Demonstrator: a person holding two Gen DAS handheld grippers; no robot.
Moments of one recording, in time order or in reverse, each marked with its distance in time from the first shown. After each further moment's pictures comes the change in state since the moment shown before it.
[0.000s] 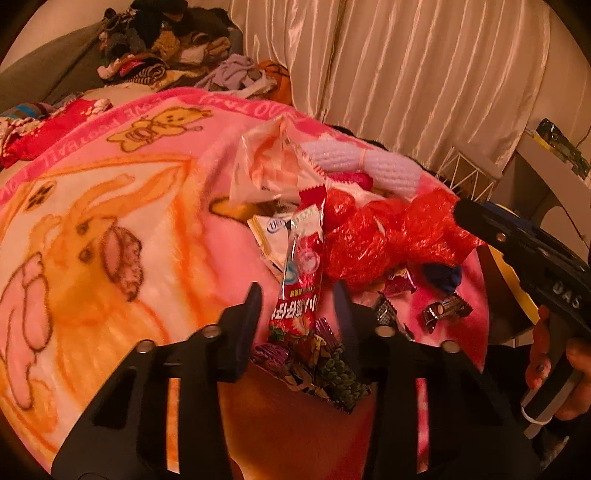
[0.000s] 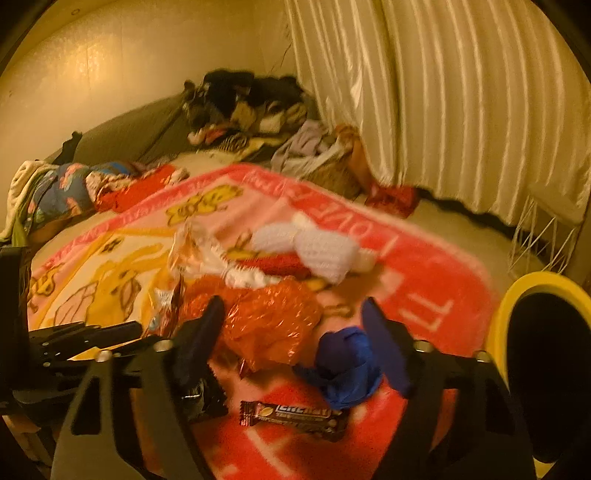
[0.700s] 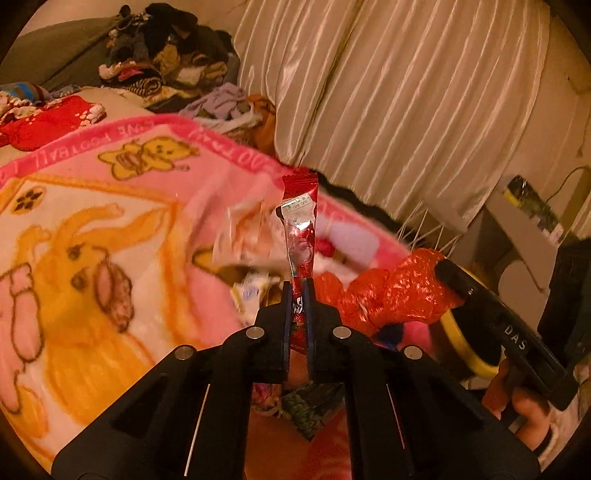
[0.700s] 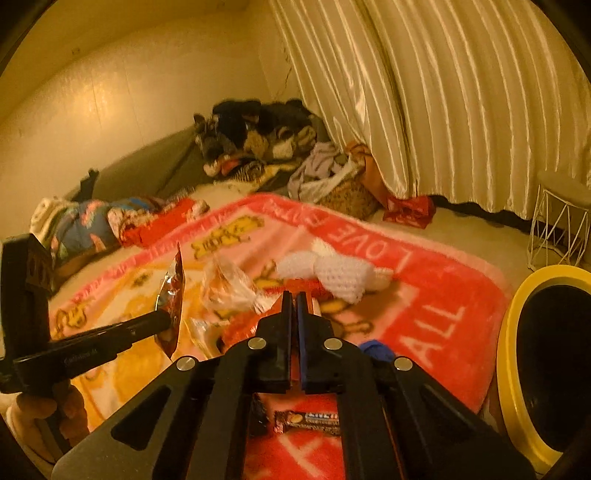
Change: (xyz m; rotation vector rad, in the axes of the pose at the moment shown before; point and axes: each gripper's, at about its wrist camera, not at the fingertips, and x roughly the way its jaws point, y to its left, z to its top) left arm -0.046 0.005 0.032 -0.112 -0.168 -0.154; right arm -0.041 -0.010 0.009 0.096 -0.167 0.104
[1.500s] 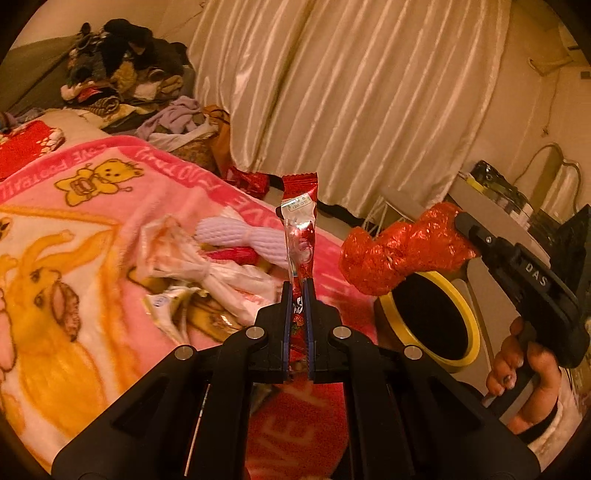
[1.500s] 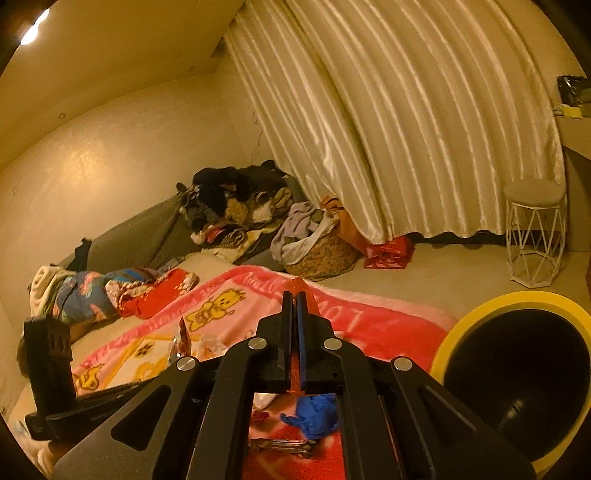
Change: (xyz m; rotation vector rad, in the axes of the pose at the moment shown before) left arm -0.005 -0.069 -0.004 0.100 -0.008 -0.124; right arm -0.086 -0.060 0.026 0.119 -0.206 -0.068
